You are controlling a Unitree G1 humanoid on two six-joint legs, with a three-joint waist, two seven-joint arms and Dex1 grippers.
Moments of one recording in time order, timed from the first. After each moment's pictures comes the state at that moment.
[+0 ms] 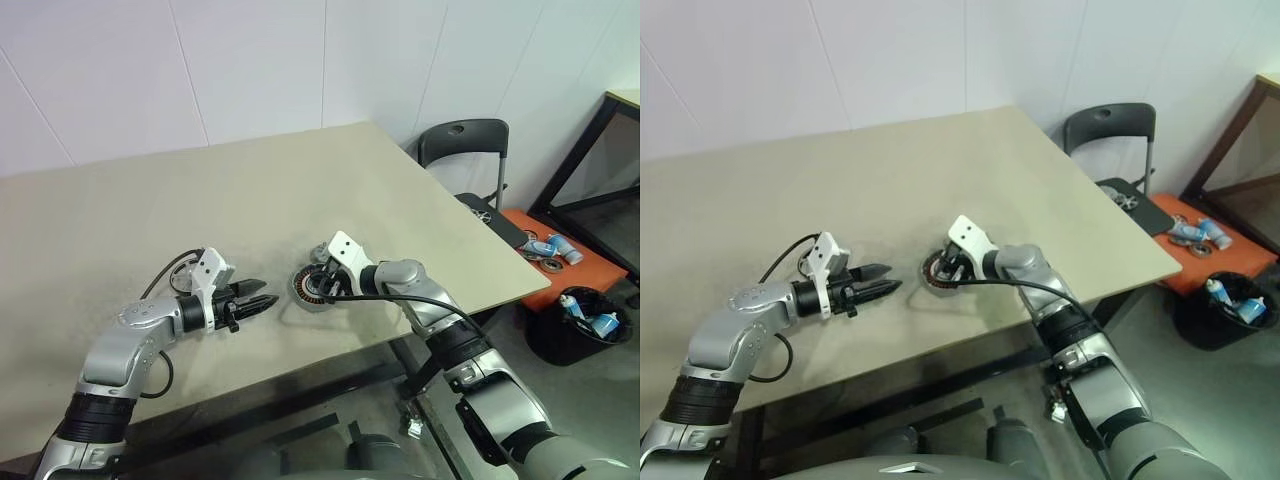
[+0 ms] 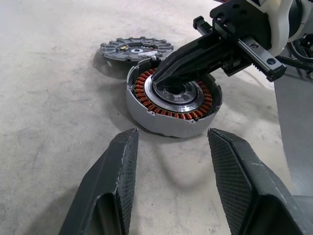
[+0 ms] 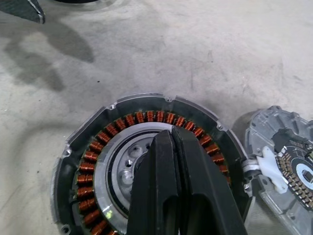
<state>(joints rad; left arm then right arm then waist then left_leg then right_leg) -0.19 0.57 0.01 -0.12 -0.45 0.57 -0.89 -0.65 -0.24 0.34 0.40 0.02 0.41 0.77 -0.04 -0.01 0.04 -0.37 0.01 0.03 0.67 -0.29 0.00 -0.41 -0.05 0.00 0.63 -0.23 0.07</state>
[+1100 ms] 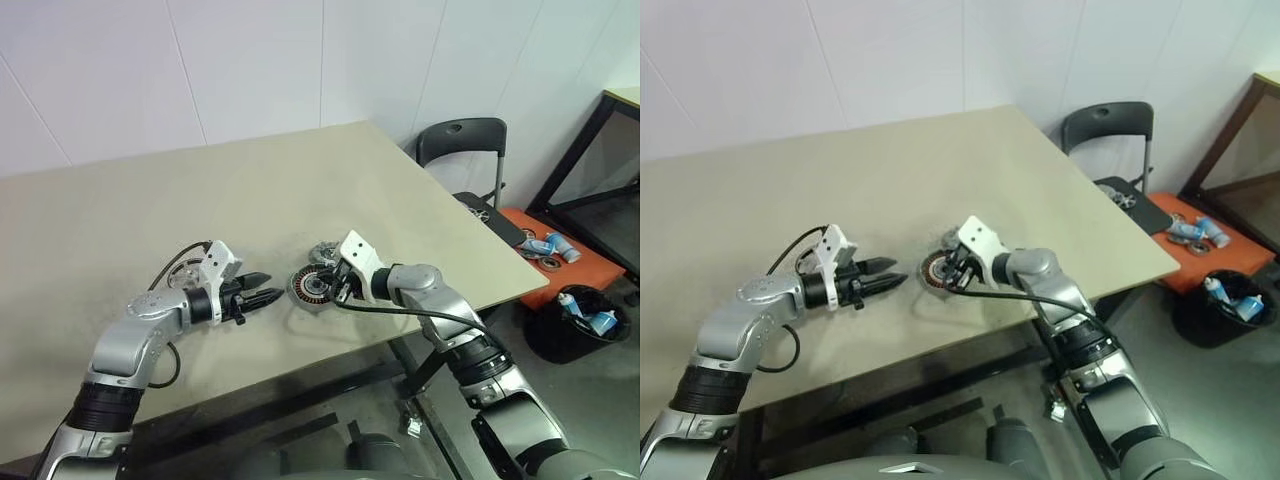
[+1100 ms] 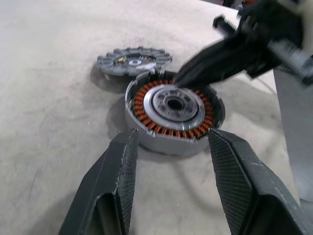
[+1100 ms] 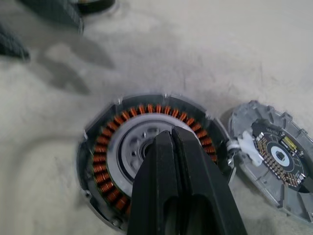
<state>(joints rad) -0.25 0.55 -0.02 -0.12 -0.43 0.60 -0.86 -0.55 -0.30 0.35 0.21 0.03 0.46 0.74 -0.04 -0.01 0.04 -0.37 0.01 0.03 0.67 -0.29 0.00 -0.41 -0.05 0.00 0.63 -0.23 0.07</state>
